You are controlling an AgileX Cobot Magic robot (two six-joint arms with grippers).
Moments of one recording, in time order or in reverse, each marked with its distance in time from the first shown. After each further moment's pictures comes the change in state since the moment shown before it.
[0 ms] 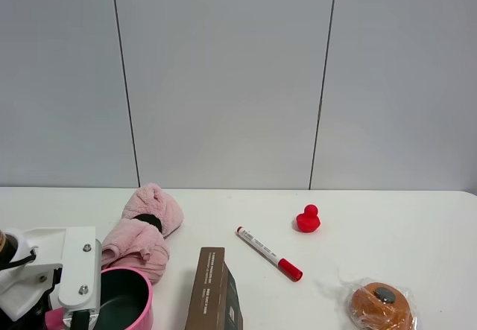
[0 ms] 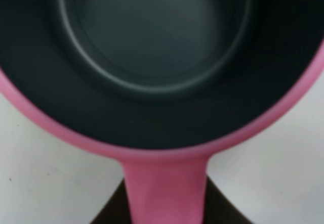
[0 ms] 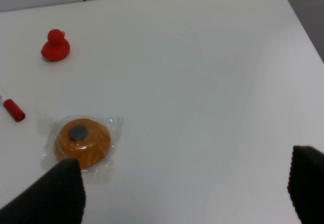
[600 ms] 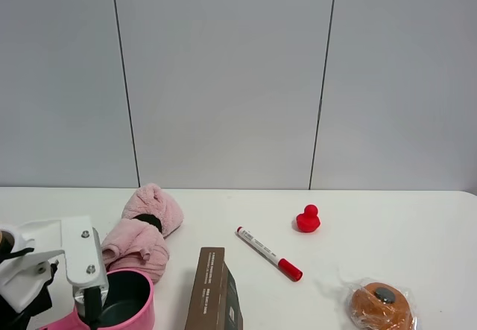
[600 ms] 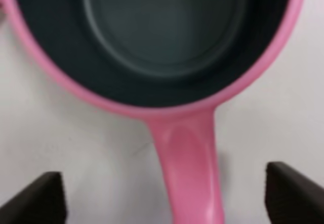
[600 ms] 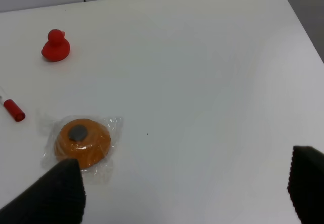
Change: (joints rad) left arm 0.000 -0.037 0.000 0.008 0.031 -0.187; right arm 0.000 0.000 0.000 0.000 0.000 0.000
